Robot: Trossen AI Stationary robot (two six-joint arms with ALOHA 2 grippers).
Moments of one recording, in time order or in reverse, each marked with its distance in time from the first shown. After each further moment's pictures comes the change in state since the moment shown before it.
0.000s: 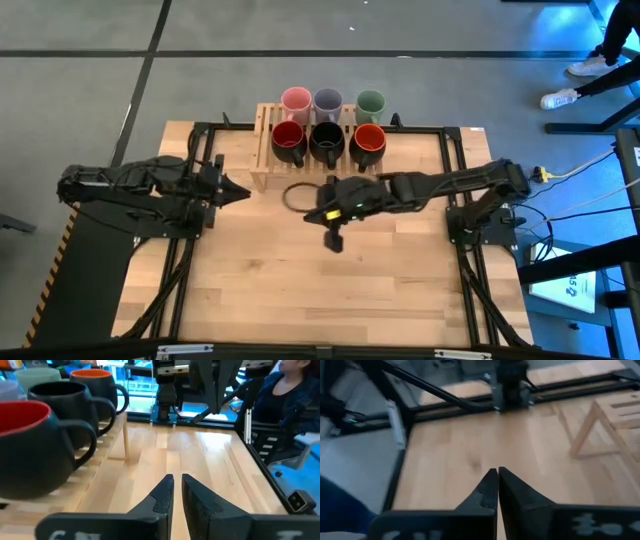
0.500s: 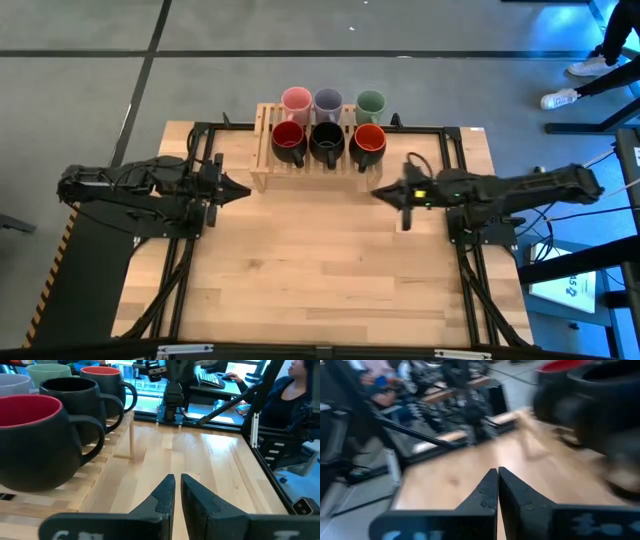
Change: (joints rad) left arm 0.000 0.000 -0.008 0.005 -0.038 -0.043; right arm -0.064 -0.806 -0.982 0.564 0.089 0.090
